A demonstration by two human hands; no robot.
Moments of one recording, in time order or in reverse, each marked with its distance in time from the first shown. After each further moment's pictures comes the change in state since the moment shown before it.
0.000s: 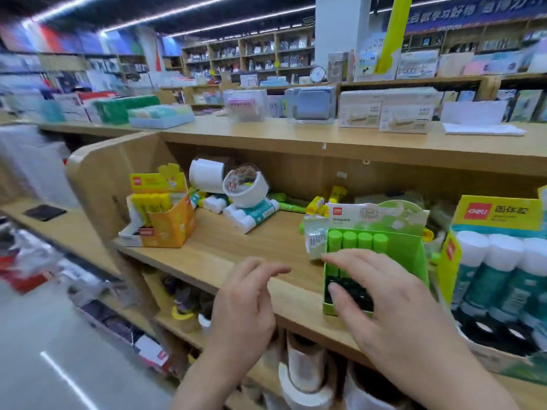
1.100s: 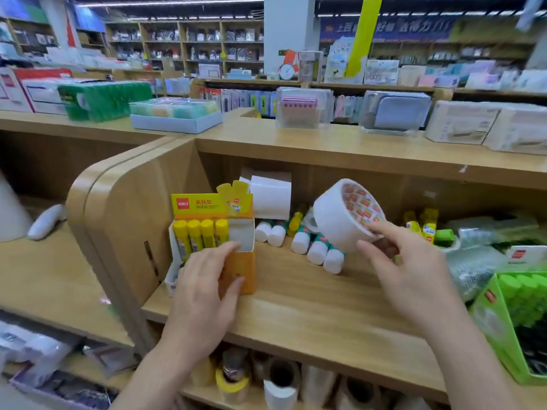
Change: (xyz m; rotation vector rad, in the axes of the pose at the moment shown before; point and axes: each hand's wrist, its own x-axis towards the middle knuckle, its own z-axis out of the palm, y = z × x) left_hand 0.095 -0.269 -0.098 -0.022 -0.038 0.082; right_hand 0.163 -0.073 0.152 -0.127 0.220 0.457
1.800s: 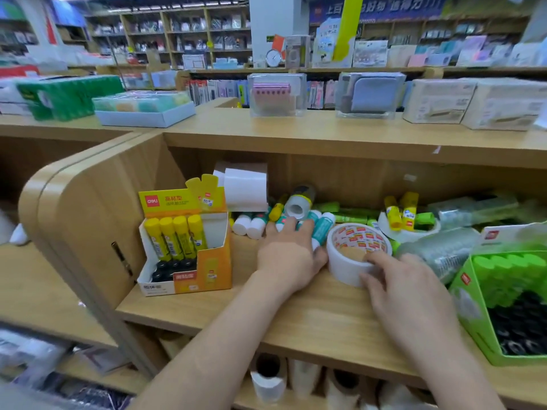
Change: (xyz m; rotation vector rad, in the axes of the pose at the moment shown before) left_hand 0.076 0.093 0.108 0.432 -0.670 -0.078; right_hand -0.030 0.032 -0.001 -0.408 -0.116 0.141
